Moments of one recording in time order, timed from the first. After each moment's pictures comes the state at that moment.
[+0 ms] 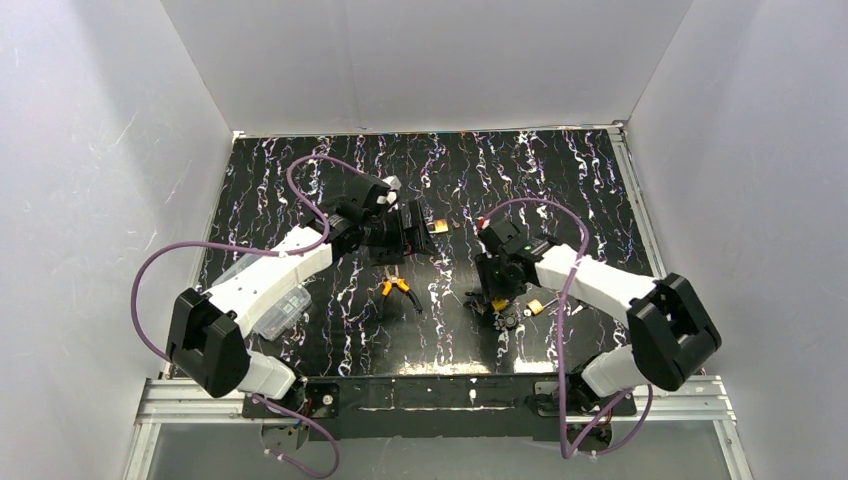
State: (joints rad) left arm -0.62 1.42 1.15 -0.61 0.26 -0.74; right arm 0.69 1.44 0.87 -0.64 0.06 0.42
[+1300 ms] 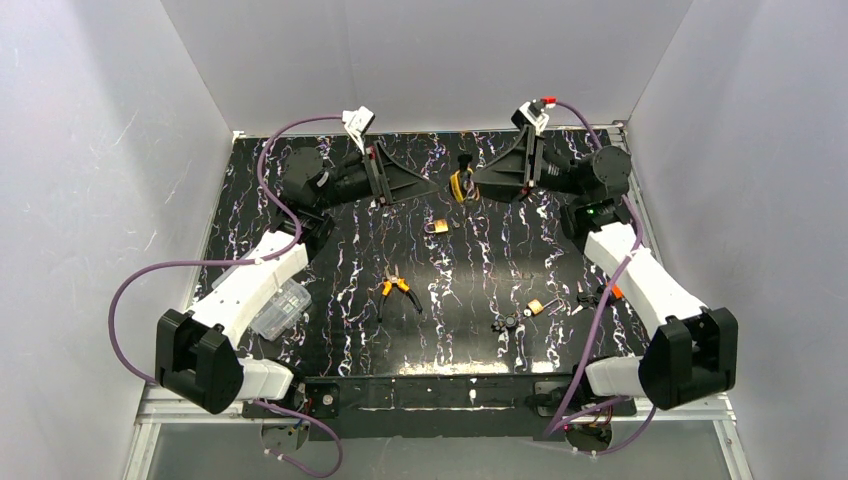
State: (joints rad) left arm -0.43 1.33 1.08 0.37 0.87 -1.04; right arm 0.32 1.28 1.05 0.68 -1.14 1.64
